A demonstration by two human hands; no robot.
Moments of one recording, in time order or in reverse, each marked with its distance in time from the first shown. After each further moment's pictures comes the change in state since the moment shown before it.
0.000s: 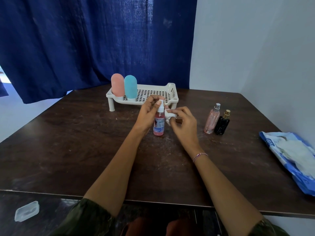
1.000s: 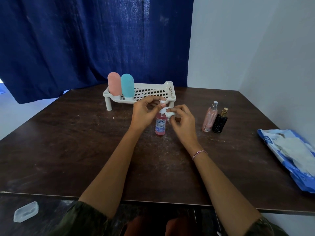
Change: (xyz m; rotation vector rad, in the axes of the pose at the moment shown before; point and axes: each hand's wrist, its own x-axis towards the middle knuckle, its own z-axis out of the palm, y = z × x) left_hand 0.000 0.005 -0.001 0.476 0.109 0.261; right_hand 0.005 0.007 -0.003 0.018 -0.022 0.038
